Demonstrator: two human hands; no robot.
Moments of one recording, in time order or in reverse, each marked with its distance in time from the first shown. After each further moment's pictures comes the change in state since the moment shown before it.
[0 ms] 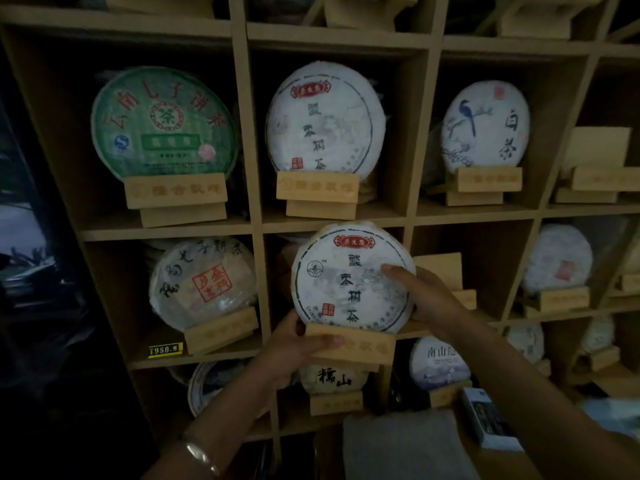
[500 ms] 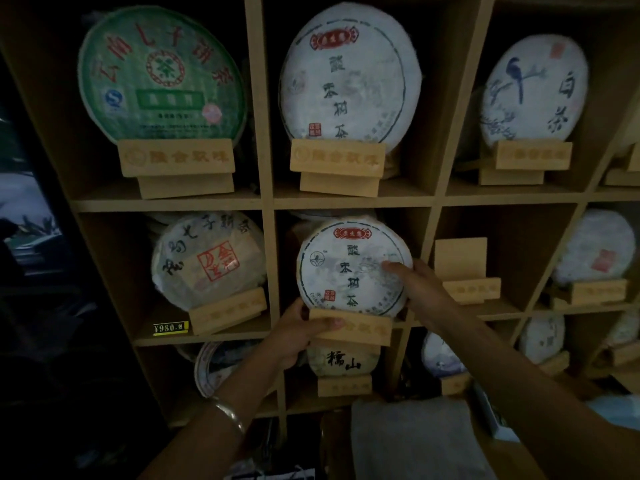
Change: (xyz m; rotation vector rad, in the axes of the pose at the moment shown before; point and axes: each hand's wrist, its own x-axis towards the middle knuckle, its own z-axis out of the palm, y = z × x) left_hand 0.057 -0.043 -0.026 -0.064 0.023 -0.097; right_hand 0.047 0.045 0.026 0.075 0.033 0.061
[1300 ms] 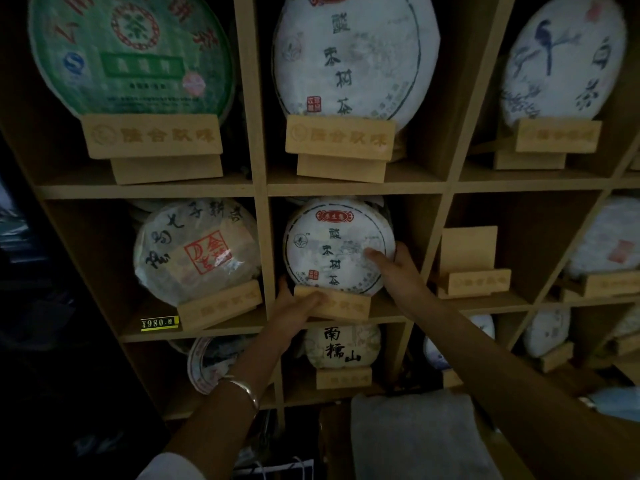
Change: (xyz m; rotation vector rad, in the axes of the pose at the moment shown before) left_hand 0.055 -0.018 -0.013 0.172 0.283 0.119; right_hand 0.040 0.026 0.030 -0.034 0.062 -0.098
